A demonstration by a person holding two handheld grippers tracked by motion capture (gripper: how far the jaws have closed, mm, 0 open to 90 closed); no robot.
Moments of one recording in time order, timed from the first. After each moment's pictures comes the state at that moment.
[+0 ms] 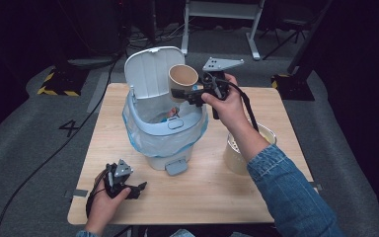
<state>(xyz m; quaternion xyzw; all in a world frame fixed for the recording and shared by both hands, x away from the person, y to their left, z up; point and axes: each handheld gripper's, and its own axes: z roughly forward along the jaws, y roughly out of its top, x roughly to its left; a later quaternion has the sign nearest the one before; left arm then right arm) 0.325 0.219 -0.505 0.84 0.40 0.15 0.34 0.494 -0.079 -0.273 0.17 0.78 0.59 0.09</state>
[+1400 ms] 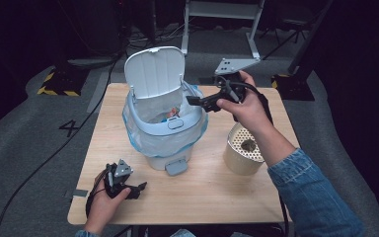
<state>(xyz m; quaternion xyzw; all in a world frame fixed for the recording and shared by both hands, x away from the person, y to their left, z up) 0.325 0.219 -0.505 0.84 0.40 0.15 0.34 0.461 -0.119 -0.243 0.17 0.82 0.53 0.14</state>
